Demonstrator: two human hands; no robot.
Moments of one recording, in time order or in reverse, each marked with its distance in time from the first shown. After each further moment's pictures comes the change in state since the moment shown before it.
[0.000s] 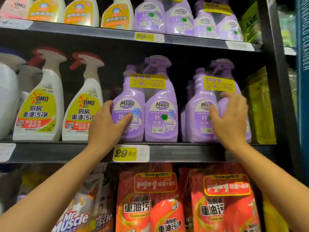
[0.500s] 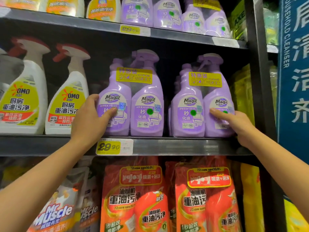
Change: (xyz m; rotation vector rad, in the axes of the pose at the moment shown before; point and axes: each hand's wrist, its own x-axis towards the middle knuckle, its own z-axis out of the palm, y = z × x) left_hand -0.001 0.001 0.001 0.034 -0.009 -0.046; right_hand 0.023 0.081 -0.033 0.517 -0.404 0.788
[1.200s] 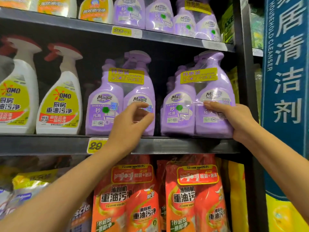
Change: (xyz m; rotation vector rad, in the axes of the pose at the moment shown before) left_hand -0.051 0.095 0.027 -0.510 -0.321 0.030; right_hand -0.045 -0.047 -0.007 0.185 -0.009 0.052
